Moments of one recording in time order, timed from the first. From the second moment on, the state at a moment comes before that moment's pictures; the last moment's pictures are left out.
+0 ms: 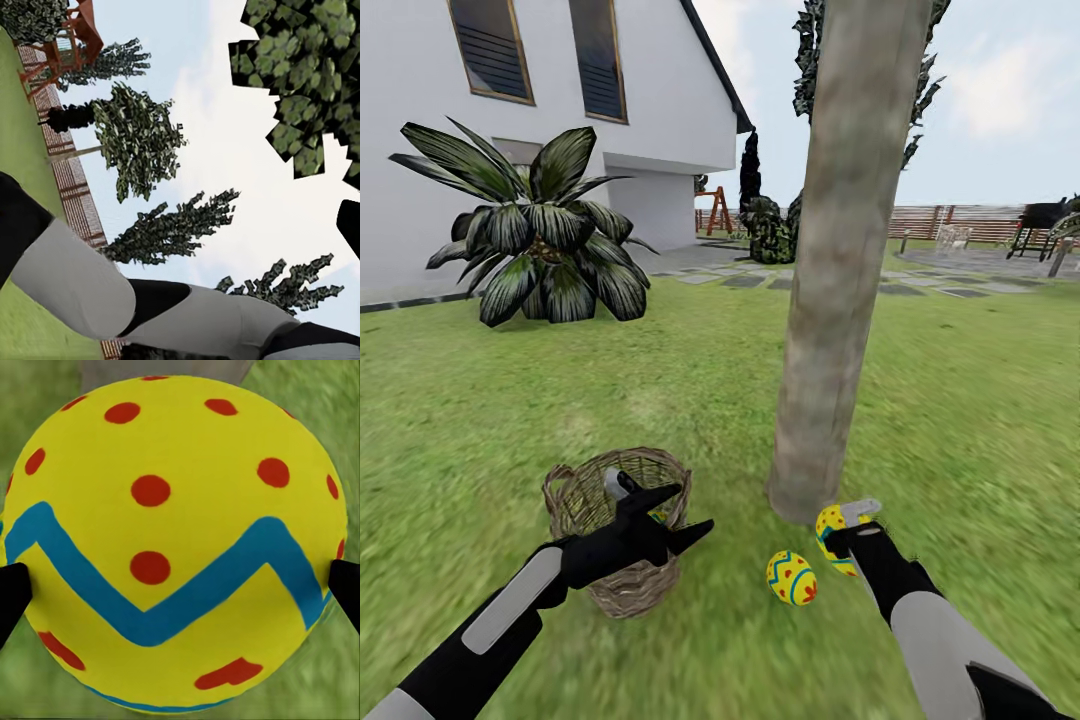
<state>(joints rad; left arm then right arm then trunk) -0.46 0.27 -0.49 -1.27 1.67 0.96 -0.72 -0.77 0.04 -0.36 -0.43 0.64 0.30 0.02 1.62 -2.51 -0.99</state>
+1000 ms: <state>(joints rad) -0.46 0.12 -0.65 -1.37 1.67 0.96 -0.43 -0.81 0.04 -0.57 -0.30 0.64 0.16 -0.09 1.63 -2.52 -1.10</state>
